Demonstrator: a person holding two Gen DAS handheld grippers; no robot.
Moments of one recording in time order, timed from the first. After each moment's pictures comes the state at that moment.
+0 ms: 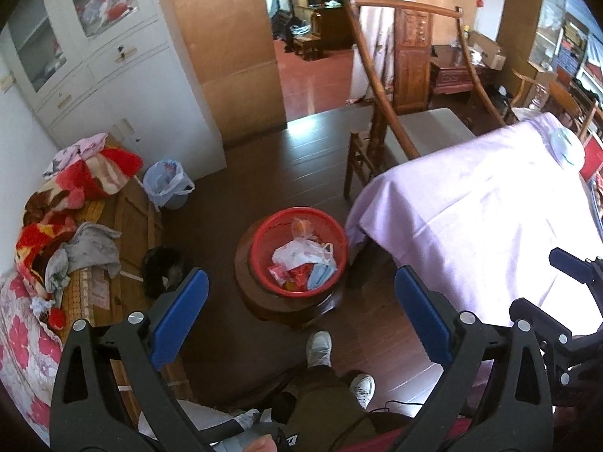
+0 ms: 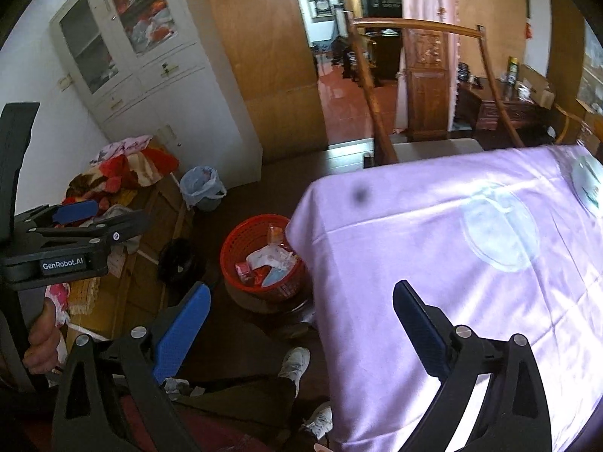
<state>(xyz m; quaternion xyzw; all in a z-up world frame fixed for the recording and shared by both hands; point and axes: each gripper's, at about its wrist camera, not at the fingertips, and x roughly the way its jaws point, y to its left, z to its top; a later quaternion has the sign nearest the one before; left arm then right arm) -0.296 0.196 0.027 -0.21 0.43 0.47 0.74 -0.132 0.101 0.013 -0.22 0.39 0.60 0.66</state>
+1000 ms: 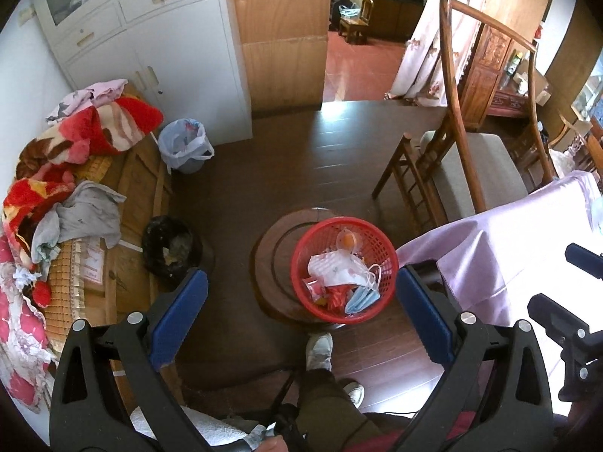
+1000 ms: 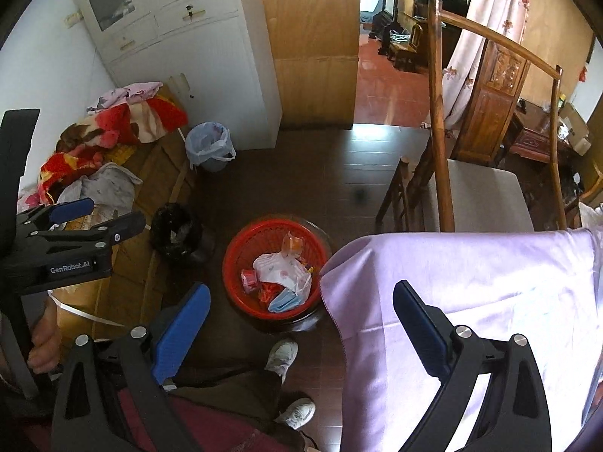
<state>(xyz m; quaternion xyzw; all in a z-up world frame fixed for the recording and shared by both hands) -0.355 0.319 -0.008 -0.30 0.42 0.50 0.69 -0.173 0.259 0.014 -0.33 0.39 0.60 0.61</state>
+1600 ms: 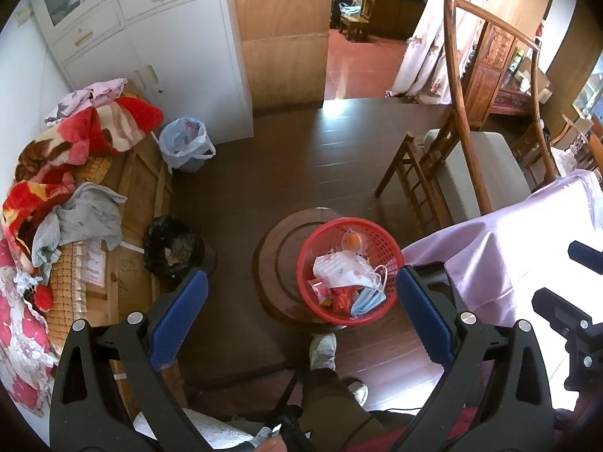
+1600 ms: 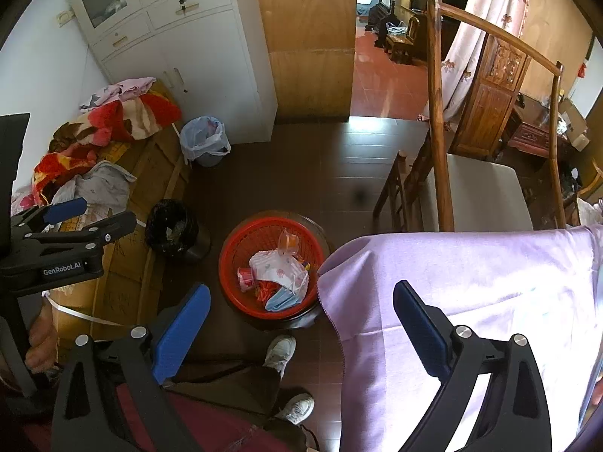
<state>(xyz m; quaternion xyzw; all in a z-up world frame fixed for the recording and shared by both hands) -0.361 0.329 -0.012 -0.30 0.43 0.50 0.69 -0.173 0.267 0.011 -0.34 0.40 0.59 0.61</state>
